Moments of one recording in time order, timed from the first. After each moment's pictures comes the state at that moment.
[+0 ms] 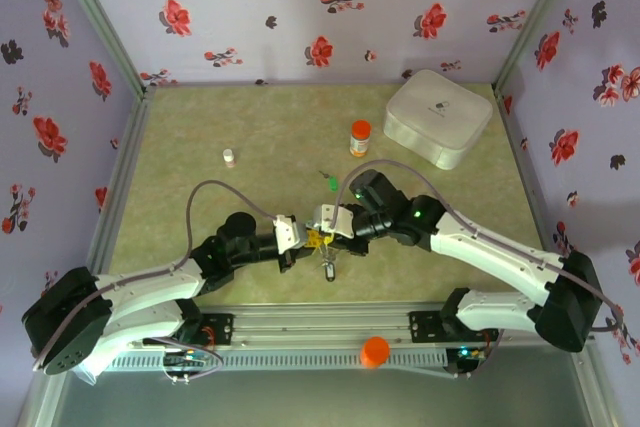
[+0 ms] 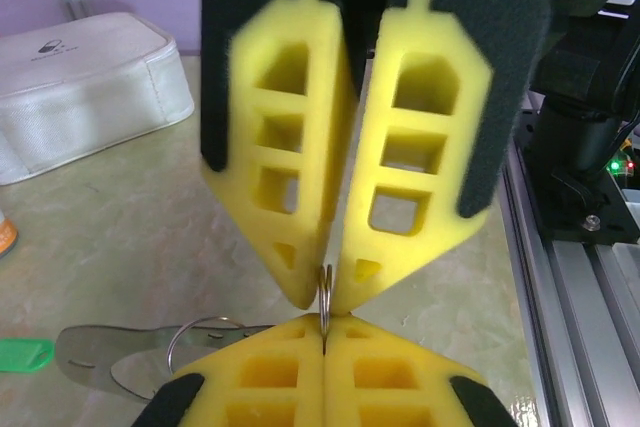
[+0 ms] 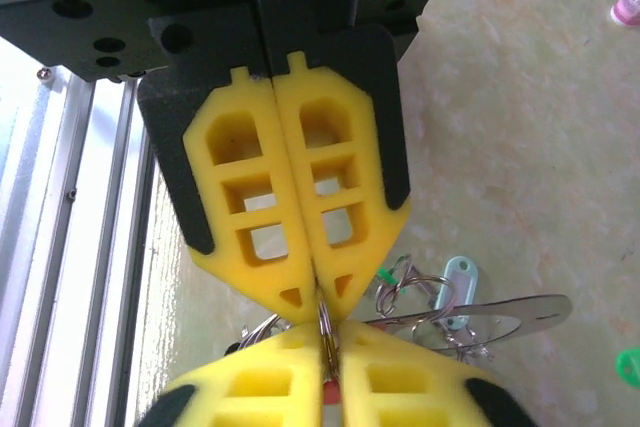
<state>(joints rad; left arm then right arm) -0.93 1.07 0.31 0.54 0.42 0.17 0.92 1.18 0.90 -0.55 -0.41 -0.55</state>
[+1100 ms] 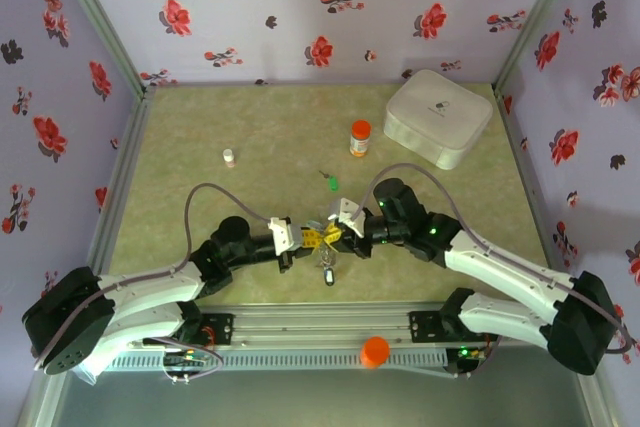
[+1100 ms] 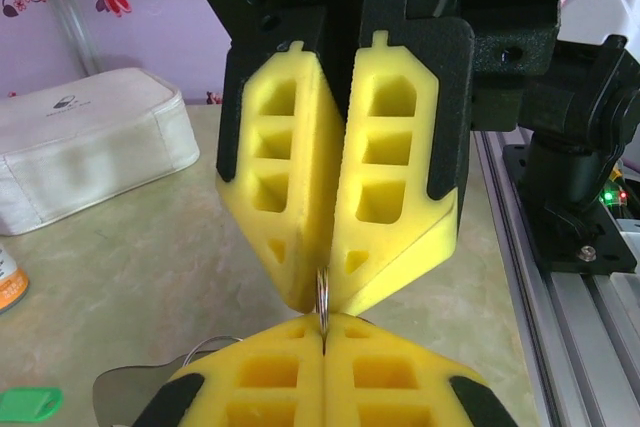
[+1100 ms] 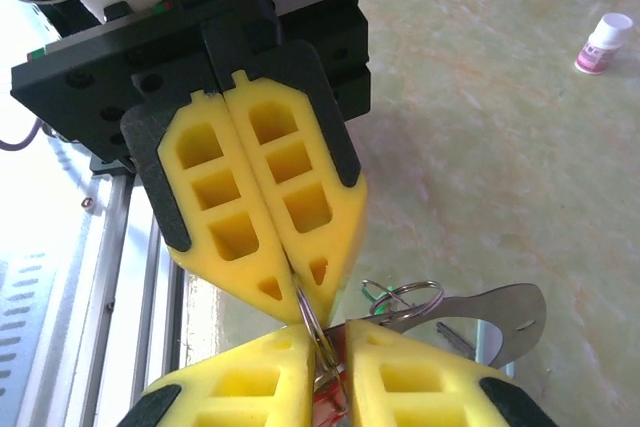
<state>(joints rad) -0.93 1.07 0.26 0.69 0.44 0.17 0.83 1.04 0.67 -0.23 -0.58 -0.31</state>
